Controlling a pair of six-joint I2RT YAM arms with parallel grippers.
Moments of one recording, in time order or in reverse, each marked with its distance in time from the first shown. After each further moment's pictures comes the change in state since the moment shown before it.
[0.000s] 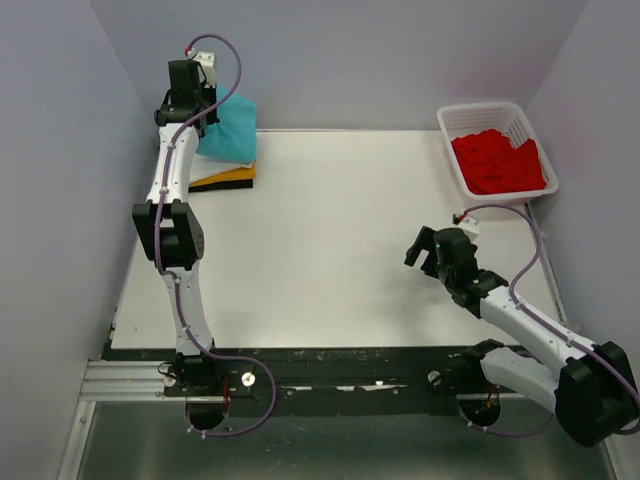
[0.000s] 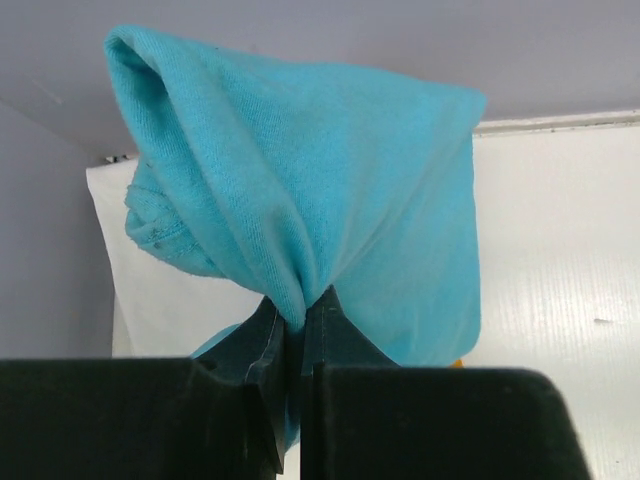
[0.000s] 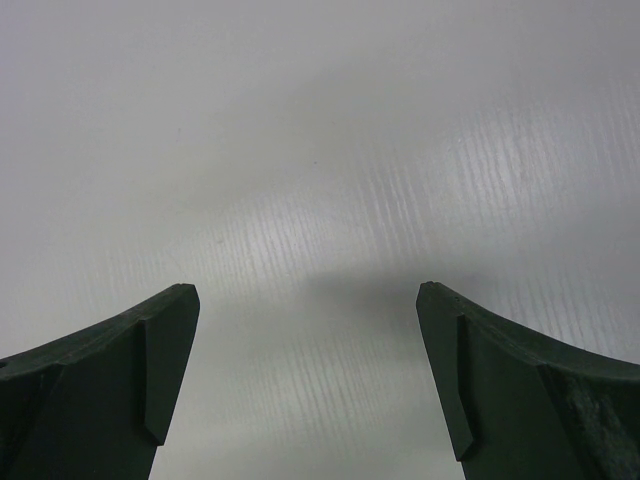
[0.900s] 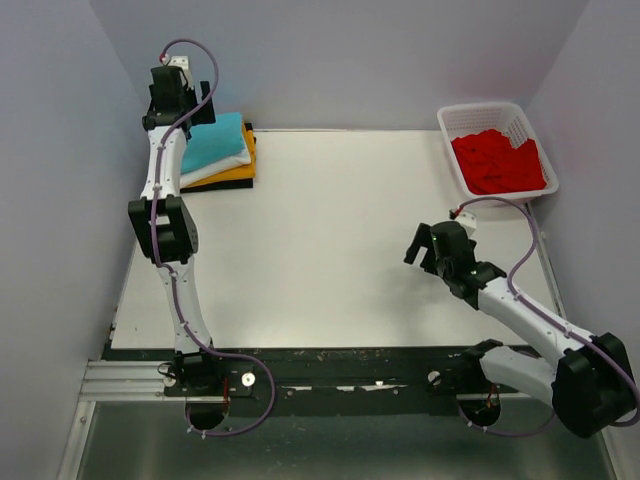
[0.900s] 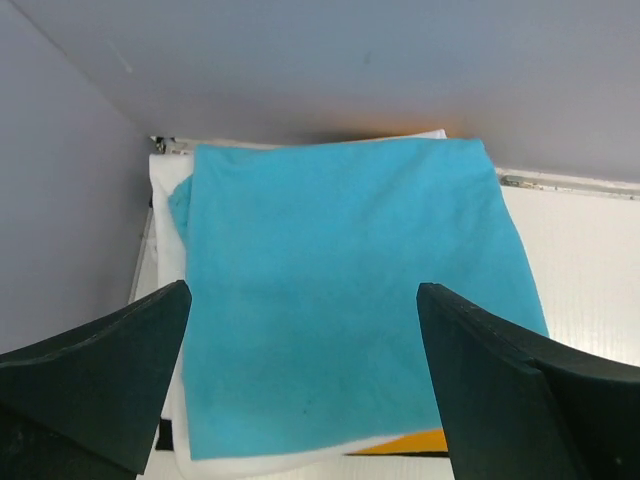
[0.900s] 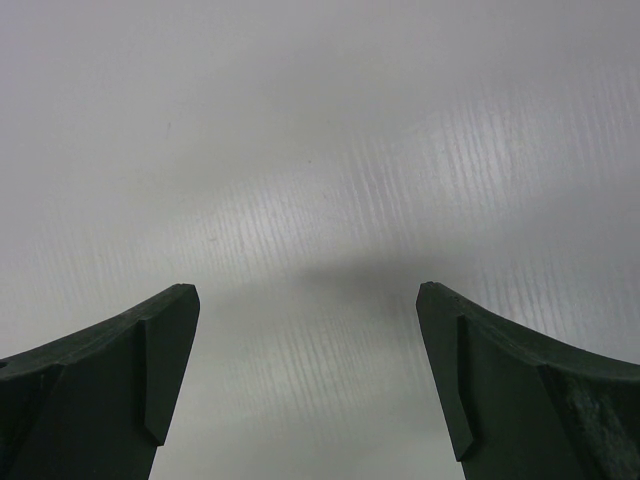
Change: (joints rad) left arm 0.107 0.135 0.068 0.079 -0.013 -0.075; right arm 0.000 0.066 0.058 -0.058 0.005 -0.015
